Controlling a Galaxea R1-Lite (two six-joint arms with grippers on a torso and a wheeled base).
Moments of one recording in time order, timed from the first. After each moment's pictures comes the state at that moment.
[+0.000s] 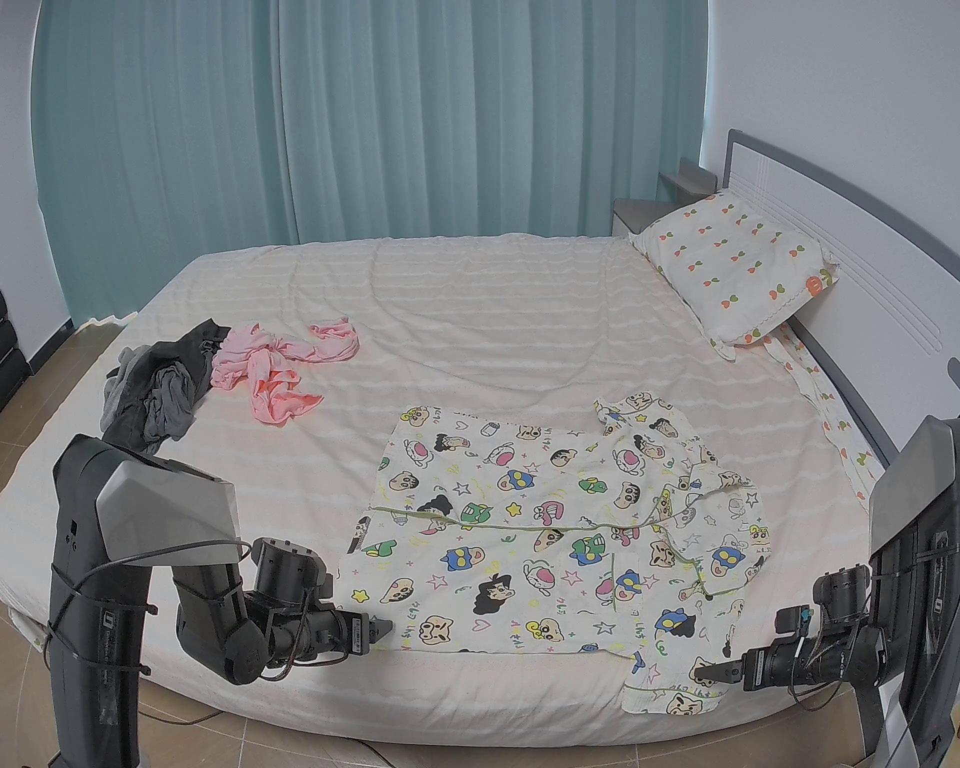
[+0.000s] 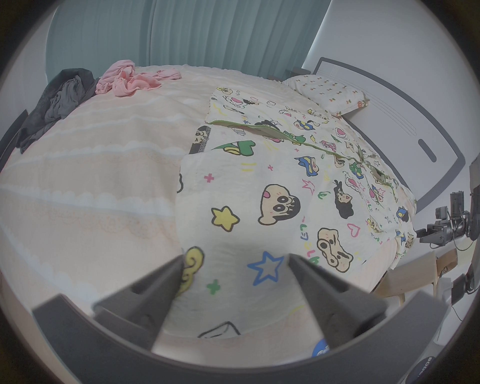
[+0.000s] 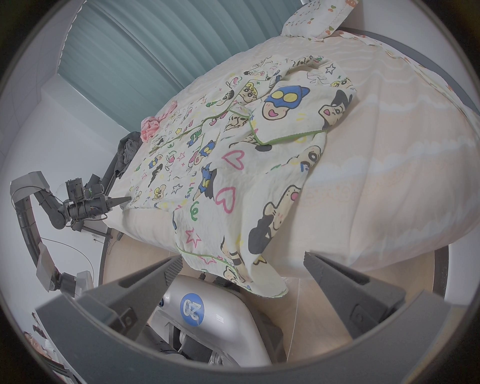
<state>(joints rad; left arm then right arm) -0.31 2.44 -0.54 -1.08 -0.11 -0.22 -0.01 2.44 -0.02 -1.45 0.45 0.12</state>
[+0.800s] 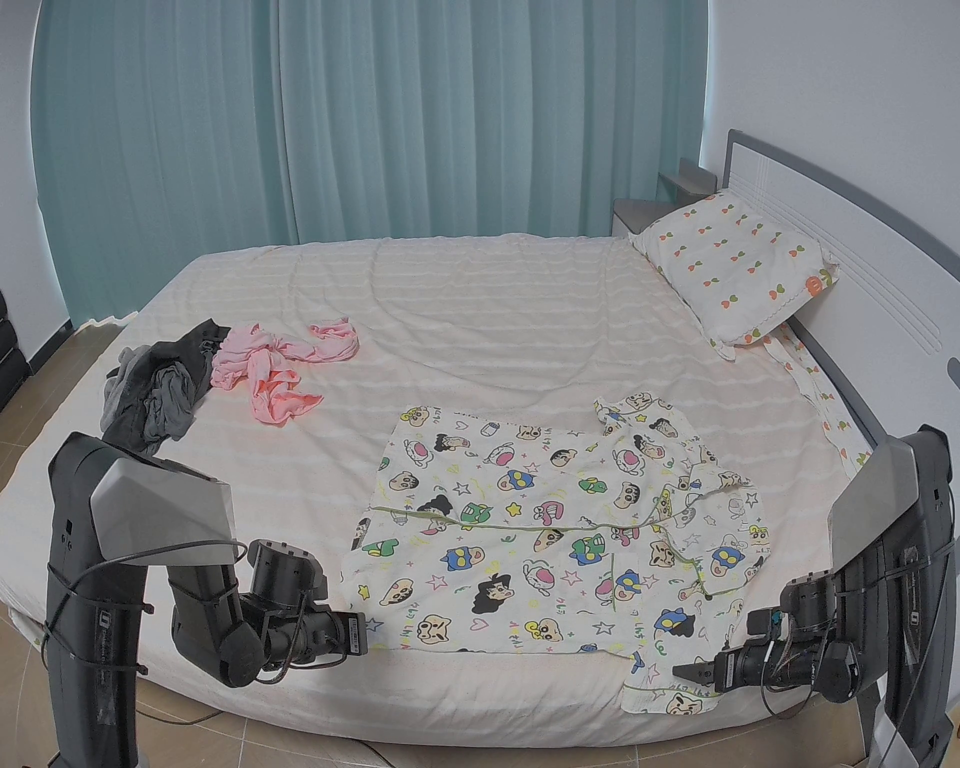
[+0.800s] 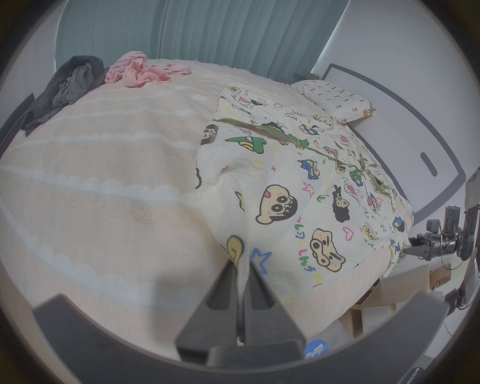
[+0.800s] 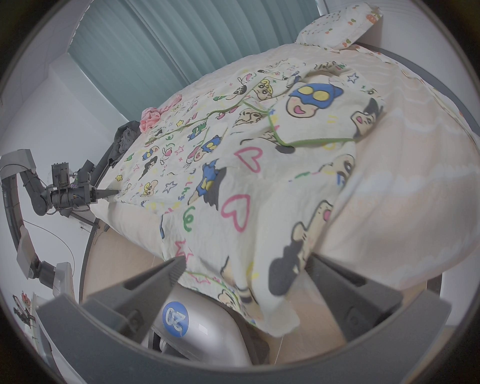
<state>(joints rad) -0.31 2.43 -0.51 -1.09 -0.11 -0.30 0.13 2.54 -0.09 -1.56 0.33 0.15</state>
